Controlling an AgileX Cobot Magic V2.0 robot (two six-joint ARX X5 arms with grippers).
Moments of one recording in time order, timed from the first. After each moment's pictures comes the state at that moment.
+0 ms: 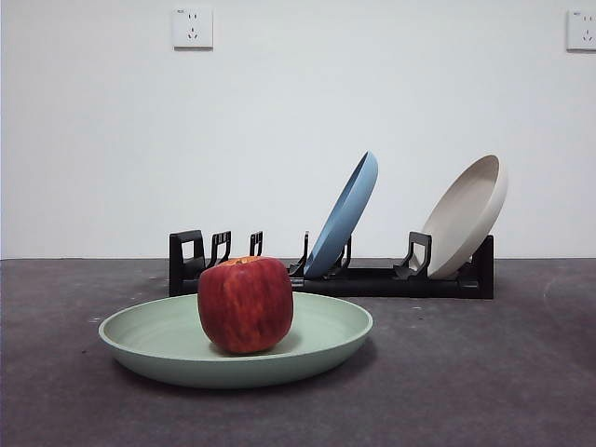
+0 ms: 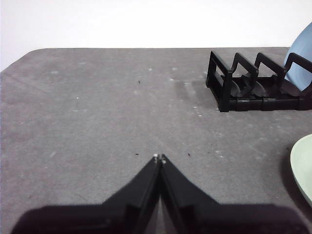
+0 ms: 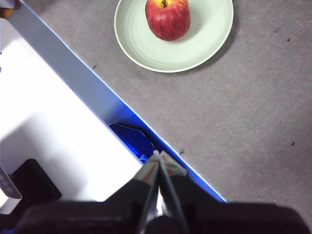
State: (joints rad) left arm -0.01 0.00 0.02 -0.19 0.00 -0.03; right arm 0.82 0.85 1.13 -1.23 -0.10 0.06
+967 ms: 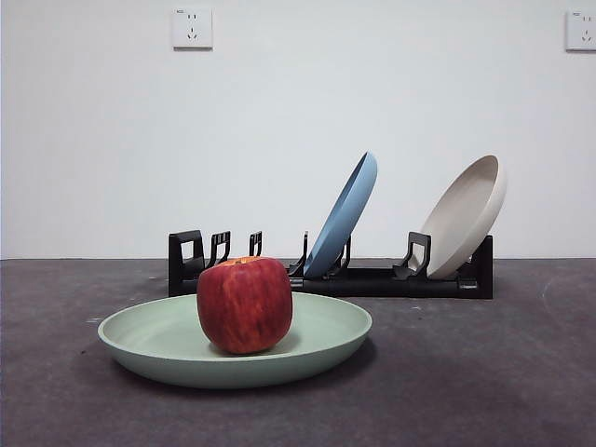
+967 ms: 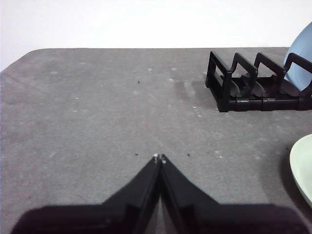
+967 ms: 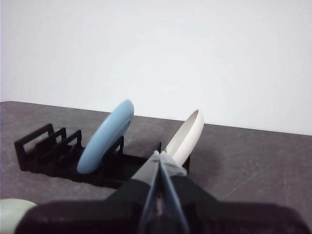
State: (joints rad) left arm -0.01 0.00 0.02 -0.19 0.00 -0.03; right arm 0.06 0.21 0.38 -0.14 -0.18 -0.07
